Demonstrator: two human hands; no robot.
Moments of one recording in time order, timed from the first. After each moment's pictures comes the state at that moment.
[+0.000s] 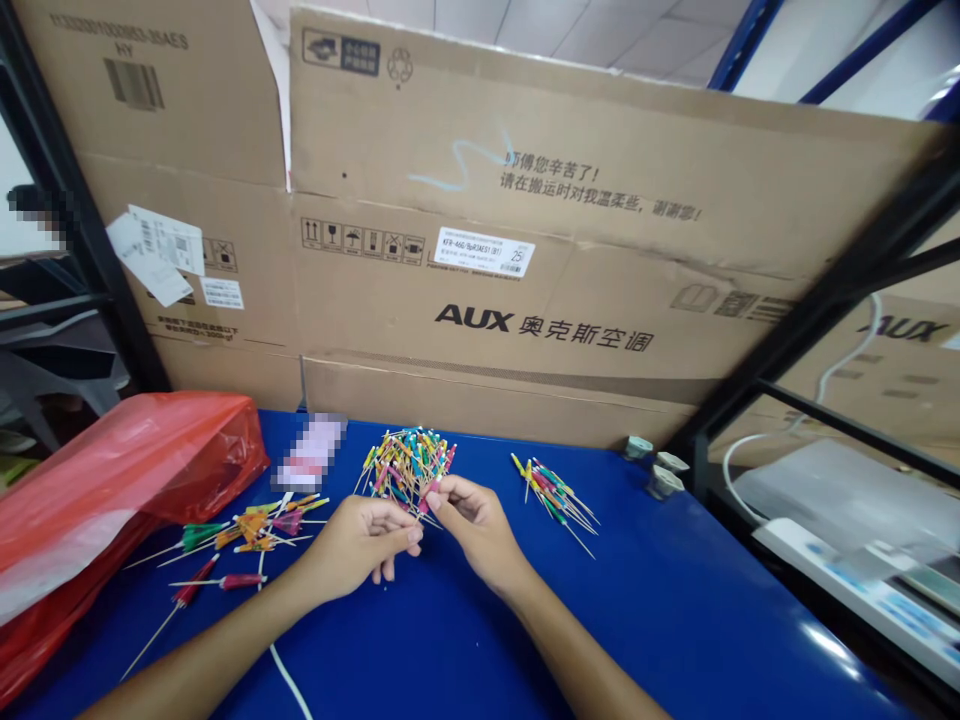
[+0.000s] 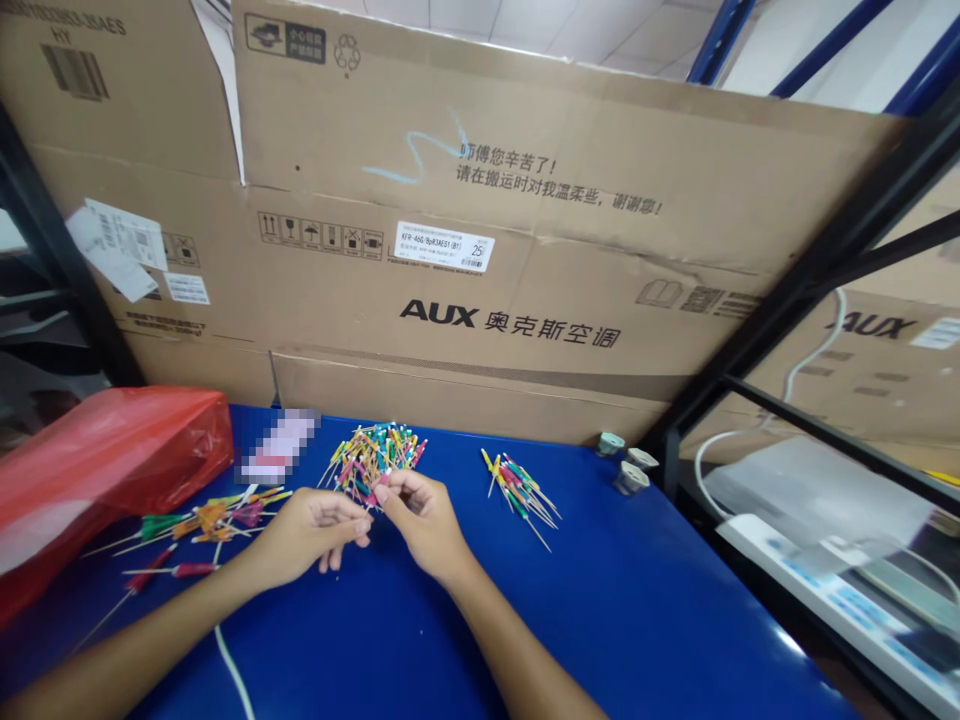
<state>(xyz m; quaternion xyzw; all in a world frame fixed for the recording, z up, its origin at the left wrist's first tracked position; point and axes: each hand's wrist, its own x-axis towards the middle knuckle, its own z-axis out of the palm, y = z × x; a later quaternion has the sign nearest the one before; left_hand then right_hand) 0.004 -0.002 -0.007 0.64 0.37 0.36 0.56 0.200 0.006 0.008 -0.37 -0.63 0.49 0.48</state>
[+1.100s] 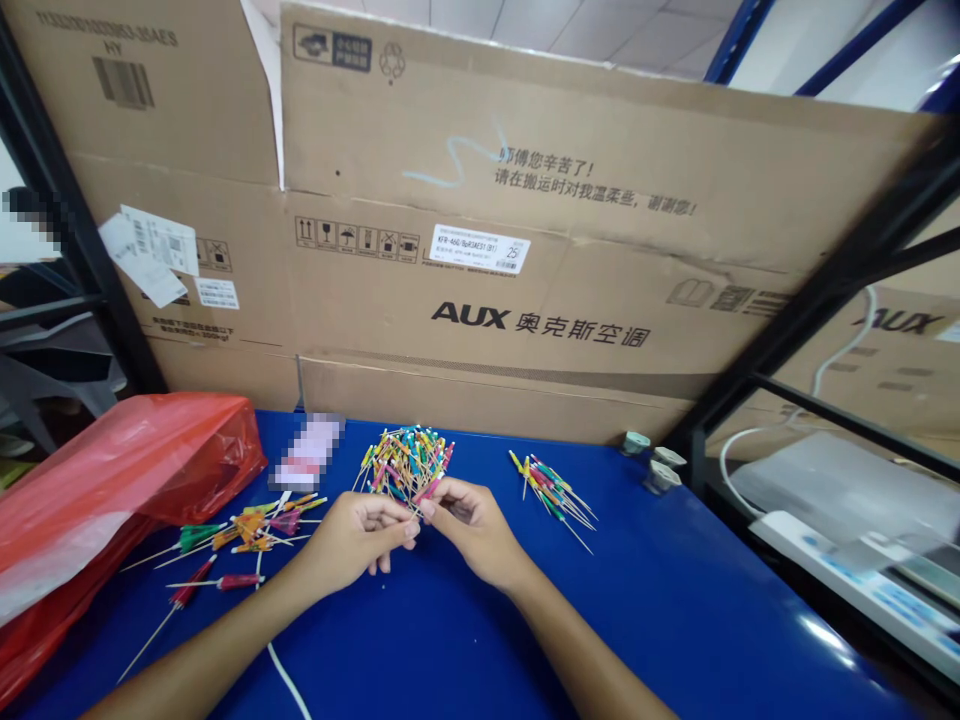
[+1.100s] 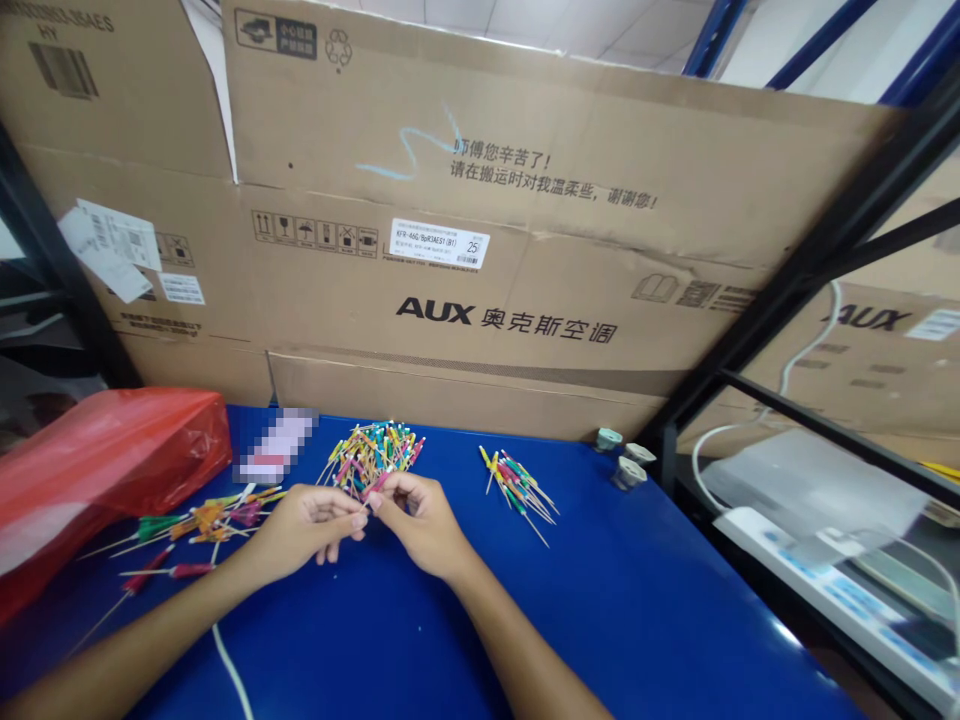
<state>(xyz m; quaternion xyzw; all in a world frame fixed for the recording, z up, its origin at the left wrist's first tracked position) 0.003 0.001 -0.008 0.65 0.40 0.37 0.53 0.202 0.004 0.014 -0.35 -0.68 0.47 0.44</state>
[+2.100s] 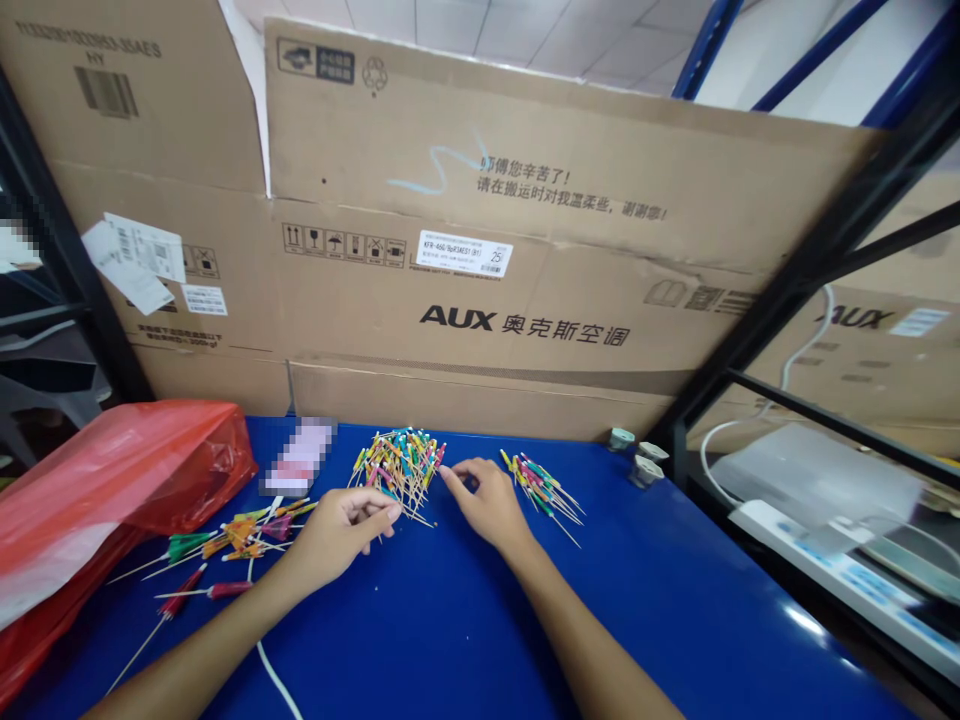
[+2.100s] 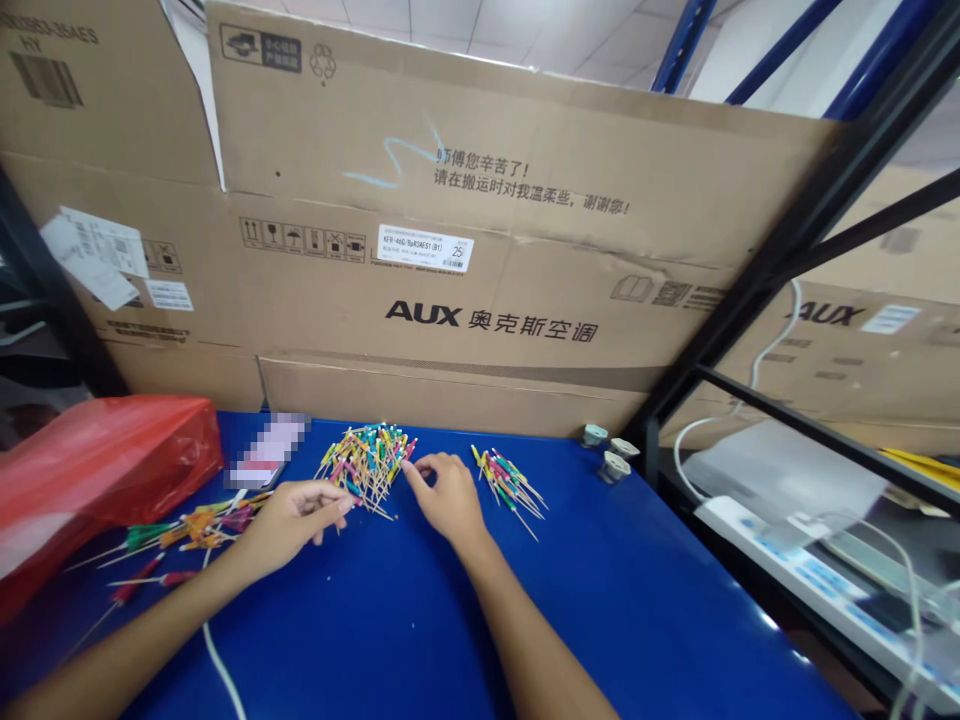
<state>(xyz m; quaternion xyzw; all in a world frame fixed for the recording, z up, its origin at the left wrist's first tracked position) -0.005 0.010 -0.011 0.66 0.43 0.37 0.49 0.252 0.044 -0.007 -0.56 -0.75 0.03 0.34</state>
